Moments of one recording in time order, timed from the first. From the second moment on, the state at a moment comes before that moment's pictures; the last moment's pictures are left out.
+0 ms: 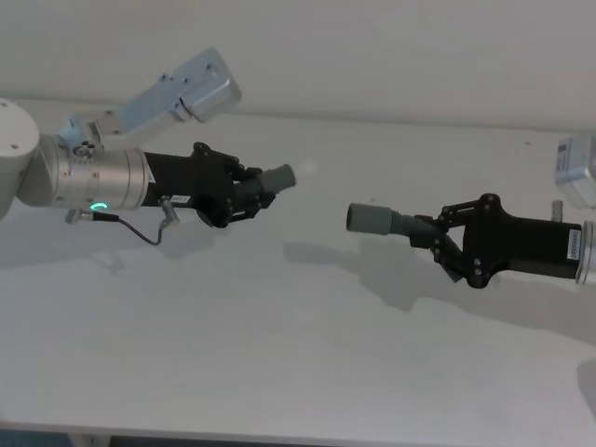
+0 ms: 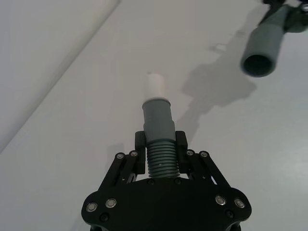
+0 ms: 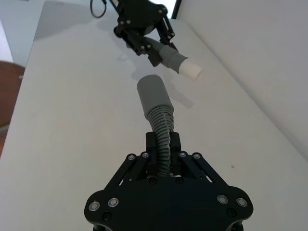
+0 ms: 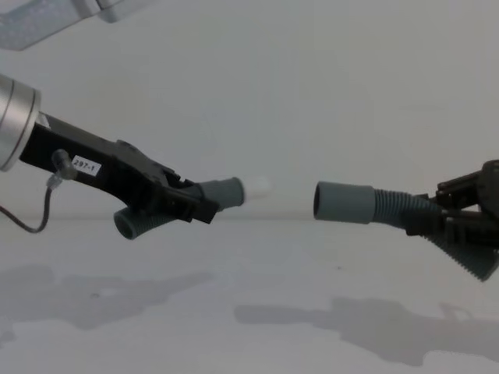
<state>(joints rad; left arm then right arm) -0.56 0.63 0.54 -1.68 -0.29 0.51 -0.74 0.39 0.63 -0.39 -1.48 0.38 -0.04 1.06</state>
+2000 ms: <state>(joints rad) -0.67 0.74 0.67 -1.70 -0.34 0.45 -1.00 0.44 0.65 -0.45 -1.47 0.41 -0.04 1.08</state>
